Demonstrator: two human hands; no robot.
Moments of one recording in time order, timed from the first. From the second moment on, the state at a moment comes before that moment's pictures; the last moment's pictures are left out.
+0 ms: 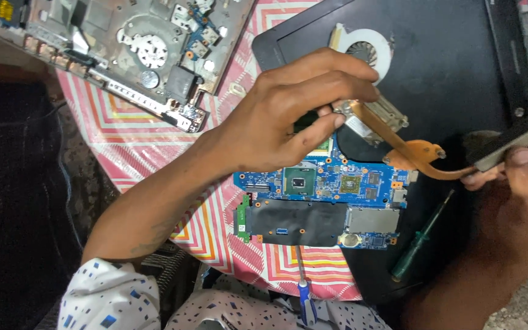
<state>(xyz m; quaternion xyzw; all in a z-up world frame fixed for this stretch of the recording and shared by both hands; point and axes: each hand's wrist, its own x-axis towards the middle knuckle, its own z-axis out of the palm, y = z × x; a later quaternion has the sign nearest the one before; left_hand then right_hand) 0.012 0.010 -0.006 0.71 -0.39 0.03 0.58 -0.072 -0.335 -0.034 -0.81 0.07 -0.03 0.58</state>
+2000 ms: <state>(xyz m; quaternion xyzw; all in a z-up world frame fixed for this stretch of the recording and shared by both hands) -0.210 -0.049 0.005 0.58 -0.01 -0.15 0.80 -0.249 -0.168 0.013 -0.71 0.25 -0.18 0.63</state>
